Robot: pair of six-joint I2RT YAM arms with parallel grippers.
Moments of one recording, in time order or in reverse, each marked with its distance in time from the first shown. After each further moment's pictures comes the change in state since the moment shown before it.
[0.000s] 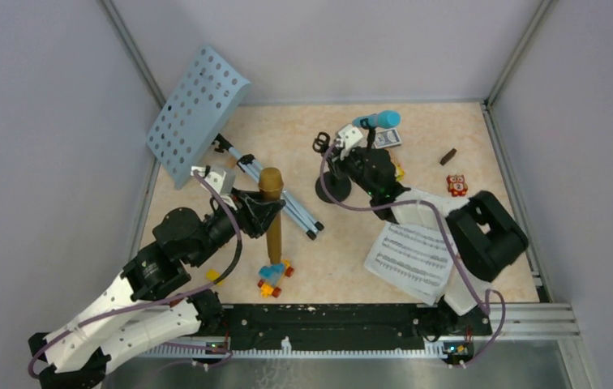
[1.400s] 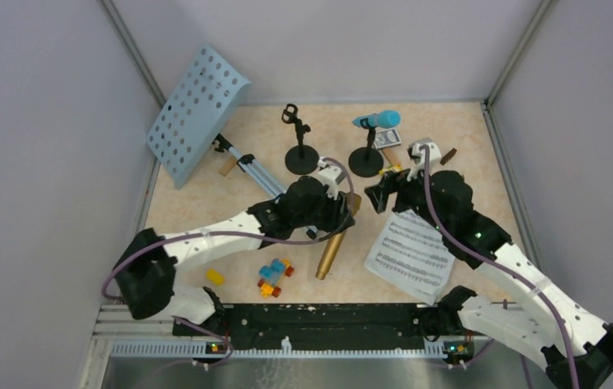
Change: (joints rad) left arm -0.001 0.751 -0.001 0.261 0.267 -0.150; right arm 0.001 -0.763 0.037 -0.970 0.125 0.404
